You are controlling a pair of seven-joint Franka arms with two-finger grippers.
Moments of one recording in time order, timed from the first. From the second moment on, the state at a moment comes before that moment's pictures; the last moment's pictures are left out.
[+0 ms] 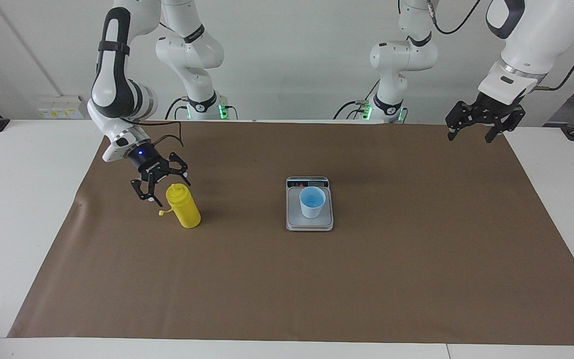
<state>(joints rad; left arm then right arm) -0.03 -0.06 -0.04 -1.64 -0.02 1.61 0.06 -0.12 -0.06 0.00 -2.38 1.59 2.36 -2.01</state>
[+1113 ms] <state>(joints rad) -0.03 -0.06 -0.04 -1.64 -0.02 1.61 0.06 -0.18 -0.20 -0.01 -2.16 0.63 2.15 -1.18</state>
